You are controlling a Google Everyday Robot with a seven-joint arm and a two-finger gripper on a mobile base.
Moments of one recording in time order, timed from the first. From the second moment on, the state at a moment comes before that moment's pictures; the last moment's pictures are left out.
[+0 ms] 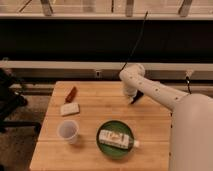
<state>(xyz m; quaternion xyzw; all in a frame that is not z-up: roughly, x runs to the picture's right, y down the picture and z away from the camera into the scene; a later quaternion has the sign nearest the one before) 0.159 0.084 0.918 -0.31 0.01 -0.01 0.95</state>
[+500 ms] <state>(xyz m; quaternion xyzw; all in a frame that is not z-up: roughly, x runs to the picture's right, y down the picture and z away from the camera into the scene) 0.243 0.061 0.926 -0.30 0.03 0.04 0.95</state>
